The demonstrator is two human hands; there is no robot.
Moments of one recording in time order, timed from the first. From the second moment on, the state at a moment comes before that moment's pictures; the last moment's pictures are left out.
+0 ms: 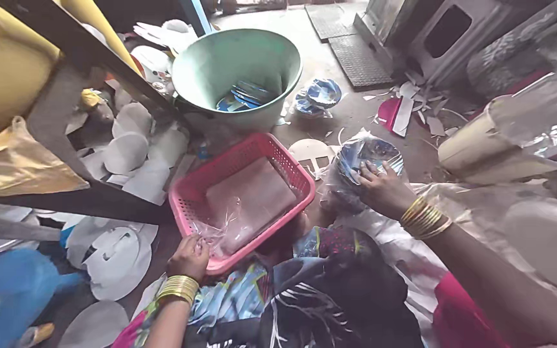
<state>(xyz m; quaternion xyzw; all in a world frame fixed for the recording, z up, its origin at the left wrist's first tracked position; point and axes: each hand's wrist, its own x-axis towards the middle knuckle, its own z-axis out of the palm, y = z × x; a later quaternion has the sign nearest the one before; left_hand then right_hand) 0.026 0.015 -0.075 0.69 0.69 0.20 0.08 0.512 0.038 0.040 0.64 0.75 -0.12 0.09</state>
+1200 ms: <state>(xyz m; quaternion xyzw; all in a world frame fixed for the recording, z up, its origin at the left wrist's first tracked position) 0.031 0.035 -0.071 0.66 0.74 0.09 0.11 0.648 0.340 -0.039 0.64 0.76 -0.11 -0.11</state>
